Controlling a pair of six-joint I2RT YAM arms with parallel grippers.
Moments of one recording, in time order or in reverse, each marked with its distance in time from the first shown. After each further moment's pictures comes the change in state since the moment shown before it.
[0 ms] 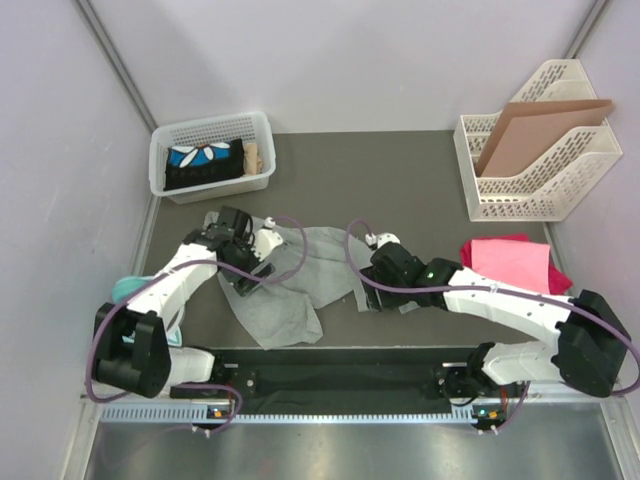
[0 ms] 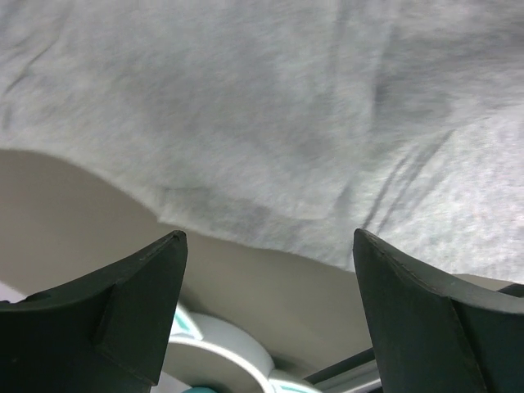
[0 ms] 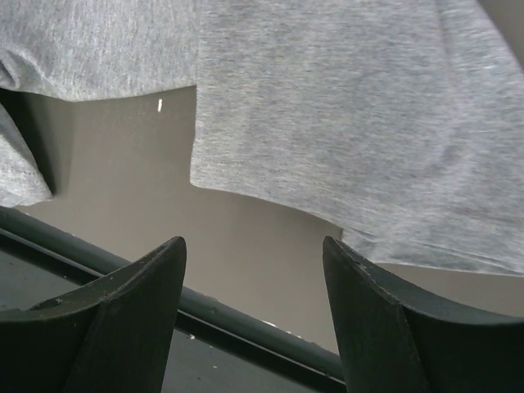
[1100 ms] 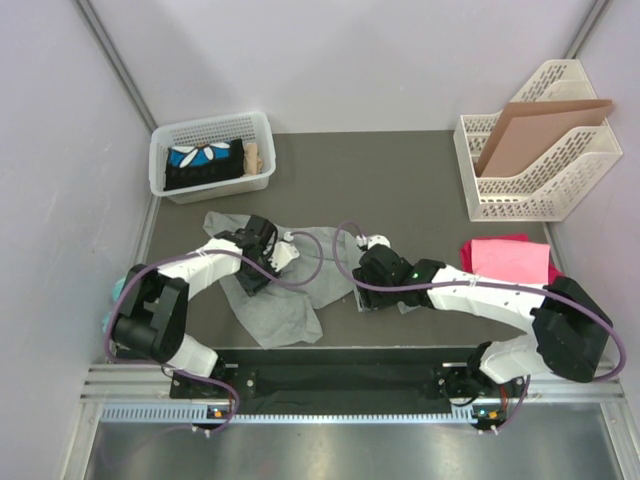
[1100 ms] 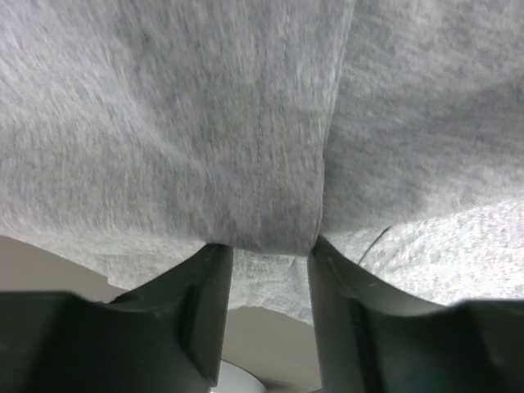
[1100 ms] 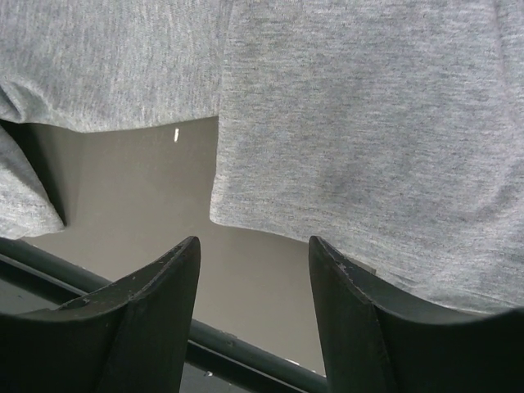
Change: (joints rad) left arm -0.146 0.209 -0.040 0.104 -0.093 -0.063; right arm 0.030 0.124 -0.001 0.123 0.004 0.041
